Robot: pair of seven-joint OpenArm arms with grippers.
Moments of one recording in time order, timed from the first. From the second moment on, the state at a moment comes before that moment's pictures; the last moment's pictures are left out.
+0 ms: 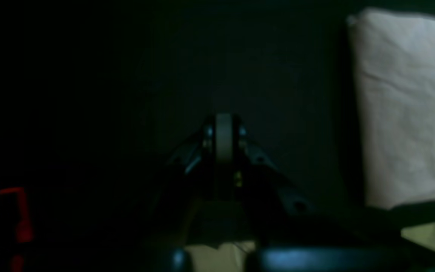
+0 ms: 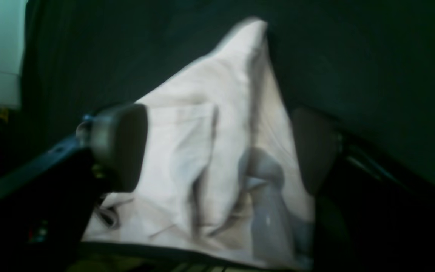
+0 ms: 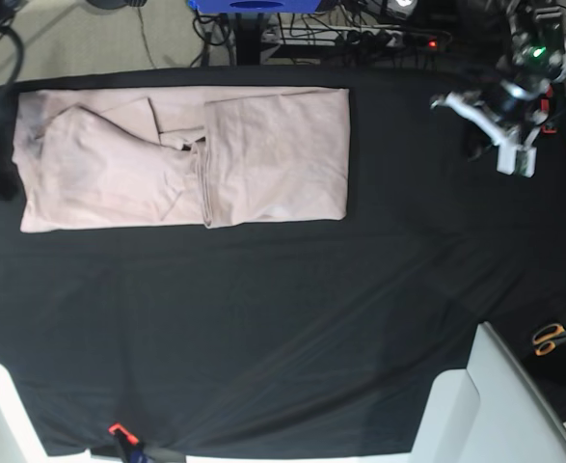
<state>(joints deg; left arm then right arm) 33.6 -14.3 -23.7 104.1 -18.6 -21.7 31.0 -5.5 15.2 56.0 67.2 49.7 40.1 -65.0</state>
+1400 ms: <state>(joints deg) 34.2 -13.6 -29.5 96.9 -18.1 -33.4 30.3 -1.2 16.3 41.3 48.1 46.5 39.9 -66.2</state>
